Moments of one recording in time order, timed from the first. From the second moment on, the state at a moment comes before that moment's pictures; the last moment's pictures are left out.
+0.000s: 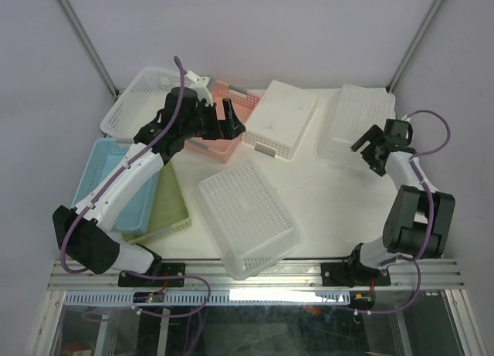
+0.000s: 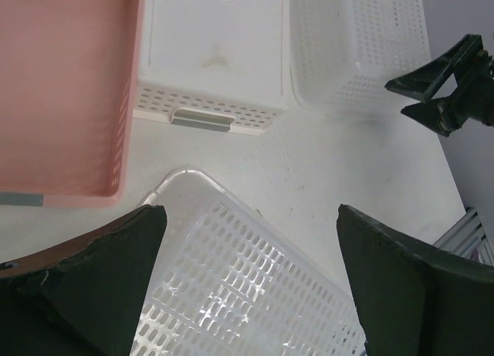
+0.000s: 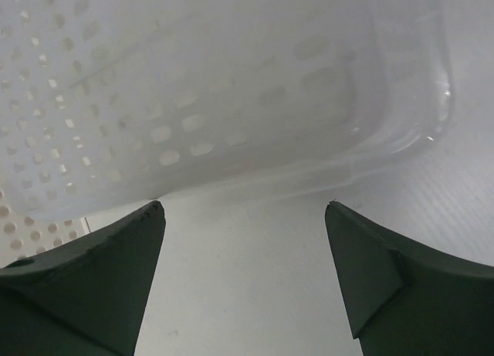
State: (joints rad) left arm -0.50 1.40 1.36 -0.42 0.19 -0.44; right arm -0.20 1.43 0.90 -0.36 -0.03 0.55
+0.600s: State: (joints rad) left arm -0.51 1.39 1.36 -0.47 0.16 -0.44; right arm 0.06 1.14 0.85 -0.29 -0.21 0.55
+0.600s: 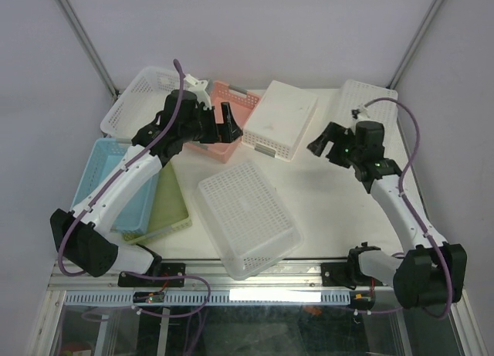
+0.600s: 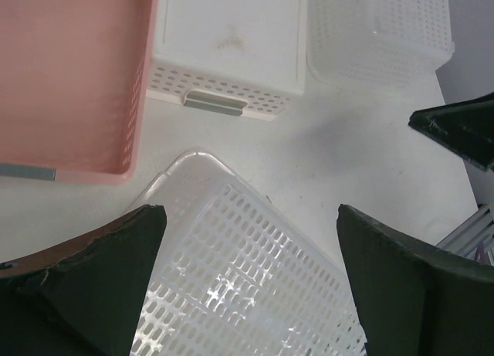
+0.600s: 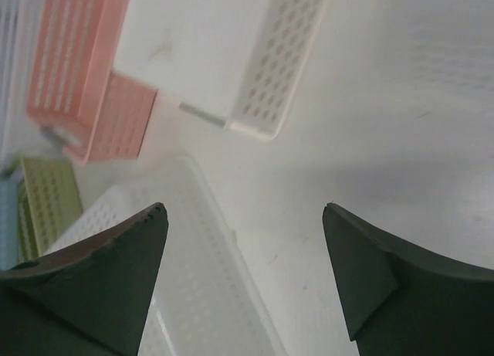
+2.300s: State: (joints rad) left arm -0.68 1.55 1.14 -0.38 0.20 -0.56; right arm 0.52 1.08 1.09 -0.79 0.17 0.46
